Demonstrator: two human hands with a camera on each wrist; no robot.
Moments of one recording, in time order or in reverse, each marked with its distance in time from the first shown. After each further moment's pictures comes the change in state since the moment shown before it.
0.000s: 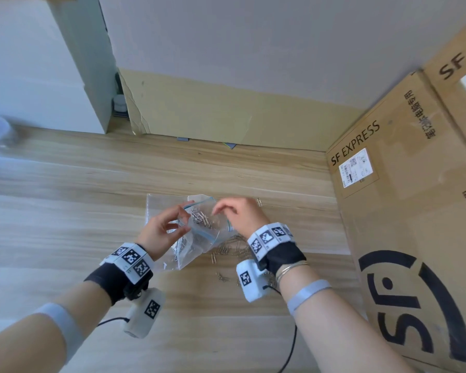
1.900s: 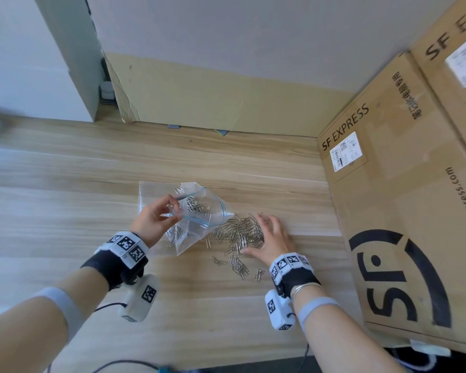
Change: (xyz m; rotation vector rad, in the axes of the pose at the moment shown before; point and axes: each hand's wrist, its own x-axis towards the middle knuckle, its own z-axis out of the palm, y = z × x) left_hand -0.005 -0.004 0.003 -0.038 0.023 -0.100; right_hand -0.087 0.095 0.026 -0.332 -0.070 0.537
